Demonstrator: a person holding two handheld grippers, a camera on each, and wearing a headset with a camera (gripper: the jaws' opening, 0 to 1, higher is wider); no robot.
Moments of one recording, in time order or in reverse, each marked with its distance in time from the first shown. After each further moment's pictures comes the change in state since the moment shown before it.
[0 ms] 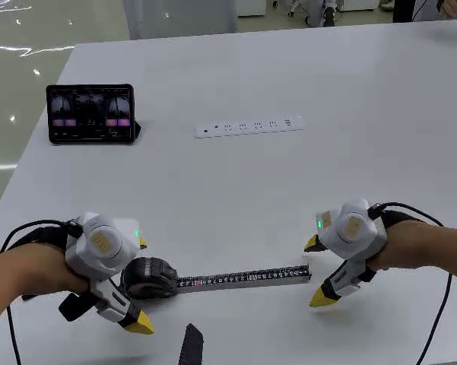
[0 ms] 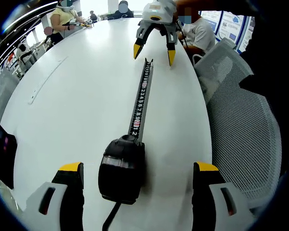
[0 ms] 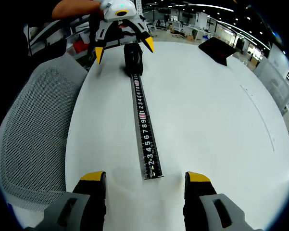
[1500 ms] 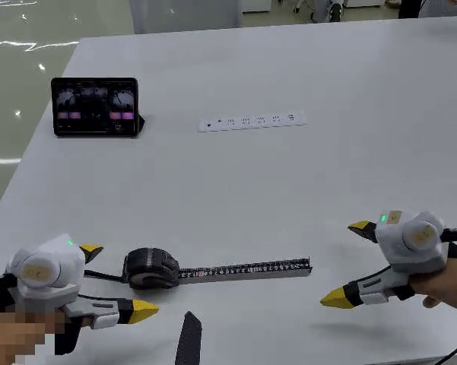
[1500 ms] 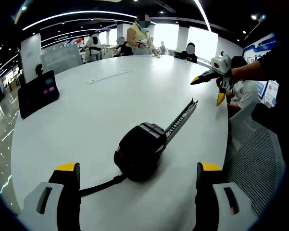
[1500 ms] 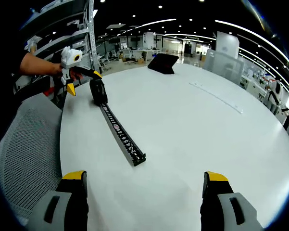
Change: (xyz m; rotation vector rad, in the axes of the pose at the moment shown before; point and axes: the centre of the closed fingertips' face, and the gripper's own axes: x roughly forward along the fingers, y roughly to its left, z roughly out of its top) left arm -0.036 0.009 -0.036 -0.501 -0.365 0.363; right arm -0.043 -0.006 -0.028 0.328 -0.298 -0.284
